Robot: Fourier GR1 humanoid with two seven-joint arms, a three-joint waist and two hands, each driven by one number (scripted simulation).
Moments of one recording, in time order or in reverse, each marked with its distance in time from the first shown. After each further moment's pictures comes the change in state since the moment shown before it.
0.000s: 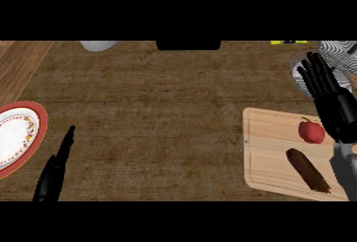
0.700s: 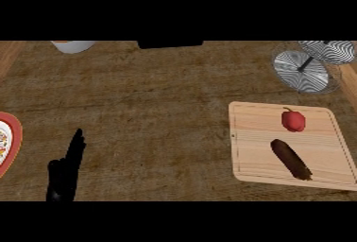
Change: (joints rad) left arm 0.032 -0.127 0.039 -0.046 0.130 0.004 0.031; right arm 0.171 0.013 -0.453 -0.012 0.259 -0.763 -0.043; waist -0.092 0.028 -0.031
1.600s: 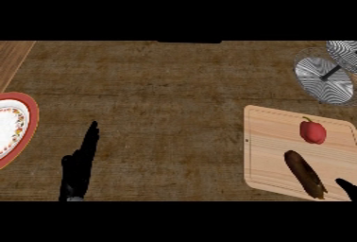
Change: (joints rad) left arm -0.058 -0.045 -0.038 -0.004 -0.025 -0.032 -0.005; right arm 0.475 0.000 0.294 -0.310 0.581 0.053 0.726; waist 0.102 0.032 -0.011
